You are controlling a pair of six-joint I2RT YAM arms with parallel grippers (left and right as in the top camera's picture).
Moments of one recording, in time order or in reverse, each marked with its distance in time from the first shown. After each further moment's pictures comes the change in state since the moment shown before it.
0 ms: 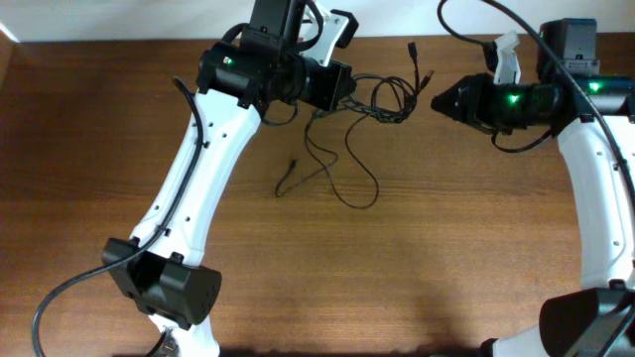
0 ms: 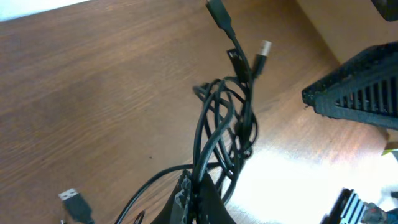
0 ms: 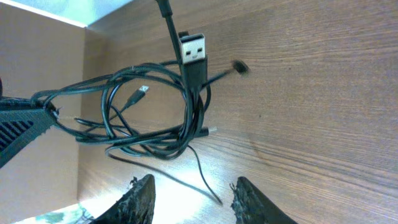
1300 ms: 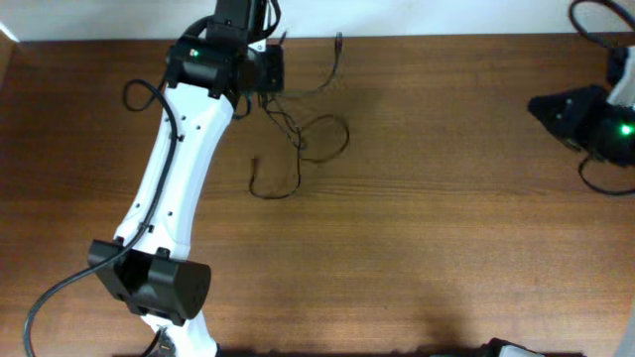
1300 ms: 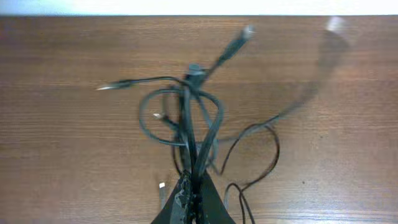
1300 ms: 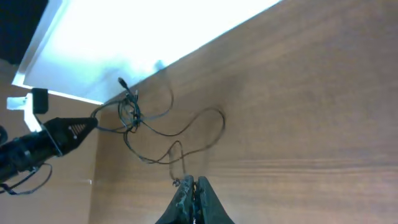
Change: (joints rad) left arm 0.107 -0.005 0.002 -0.079 -0.608 -0.174; right arm -0.314 -0.285 0.010 -0.105 -0.053 0.025
